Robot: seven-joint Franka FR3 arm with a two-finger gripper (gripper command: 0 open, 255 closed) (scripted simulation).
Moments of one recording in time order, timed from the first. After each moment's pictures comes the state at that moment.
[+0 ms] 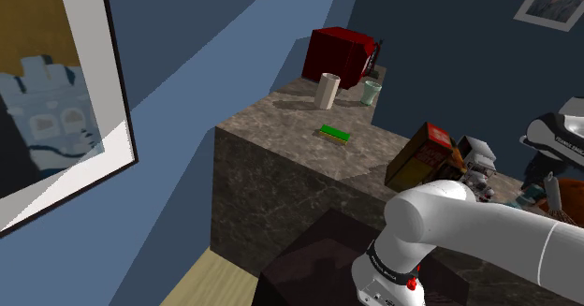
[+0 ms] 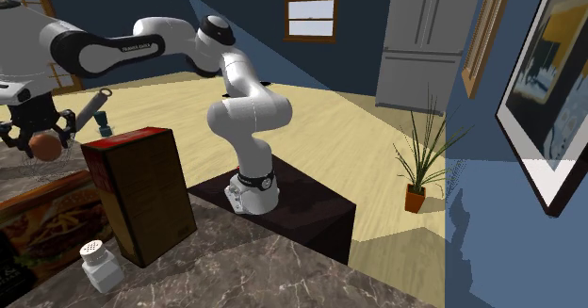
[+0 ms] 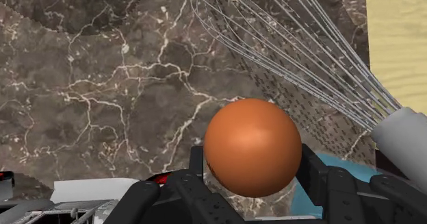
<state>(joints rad) -0.36 -1.10 -1.22 -2.19 -1.23 1.63 -1.50</state>
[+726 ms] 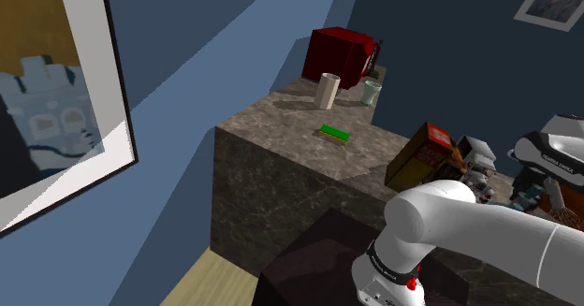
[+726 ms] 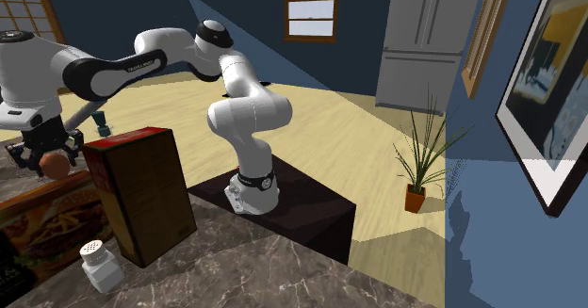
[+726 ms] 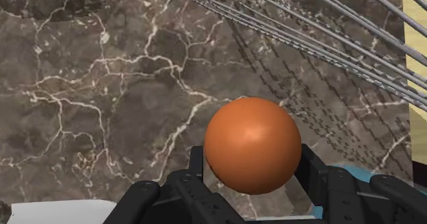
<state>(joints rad) -0.36 -1.12 -1.33 -2.25 -1.32 1.71 -1.46</state>
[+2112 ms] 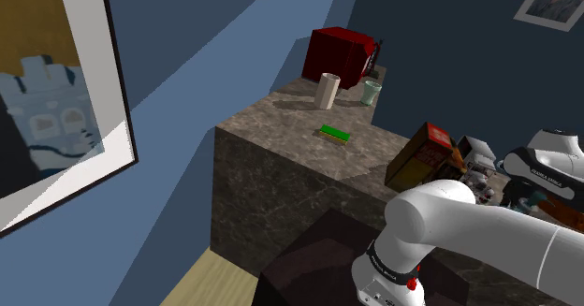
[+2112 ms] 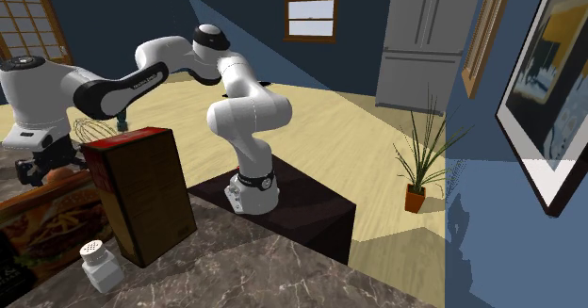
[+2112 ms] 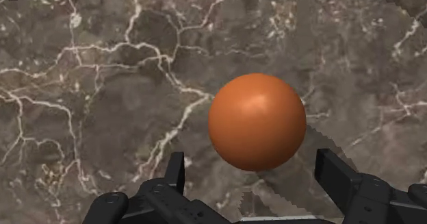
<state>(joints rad) -0.34 -1.15 -1.44 -2.30 -1.41 1.78 -1.42</state>
